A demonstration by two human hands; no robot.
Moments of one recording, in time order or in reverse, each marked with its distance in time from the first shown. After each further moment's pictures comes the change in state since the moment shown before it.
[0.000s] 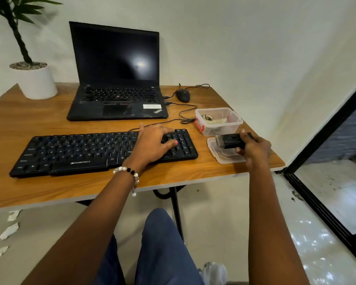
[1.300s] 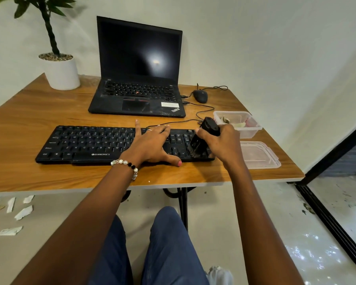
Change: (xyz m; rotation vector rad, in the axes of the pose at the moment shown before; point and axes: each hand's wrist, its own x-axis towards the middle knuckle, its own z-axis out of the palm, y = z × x) left_hand -0.014 -0.040 -0.024 0.369 -0.364 -0.071; right_hand -0.099 -0.020 0.085 -0.629 -0.439 -0.497
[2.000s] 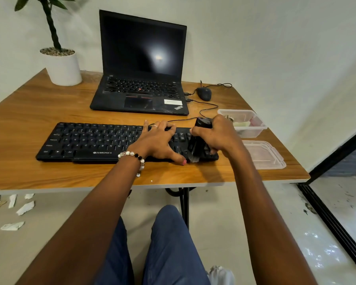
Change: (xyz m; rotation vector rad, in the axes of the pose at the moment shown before) left_hand 0.014 -0.001 0.001 -0.104 -0.060 0.028; right_hand 0.023 -0.024 0.007 -0.250 -0.227 0.037
